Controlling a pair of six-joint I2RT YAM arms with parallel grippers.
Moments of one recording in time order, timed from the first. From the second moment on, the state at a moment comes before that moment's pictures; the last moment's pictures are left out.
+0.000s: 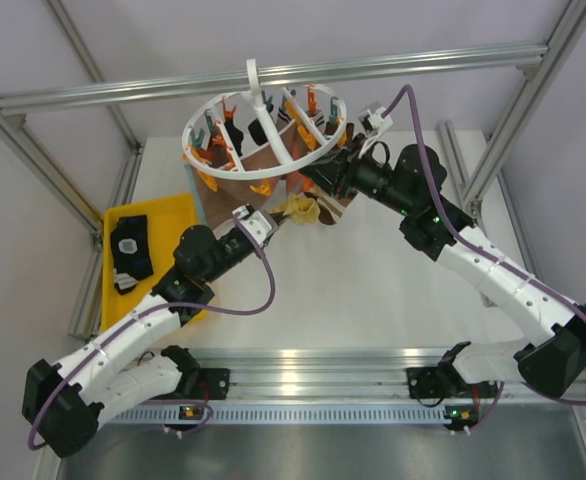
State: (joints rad) left arm -0.65 0.92 0.67 0.31 0.25 0.35; right arm 0.68 1.29 1.29 0.10 -0.29 0.35
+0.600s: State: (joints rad) left arm -0.65 0.93 0.67 0.42 0.22 0.26; right arm 0.67 1.29 1.27 0.13 -0.31 0.36
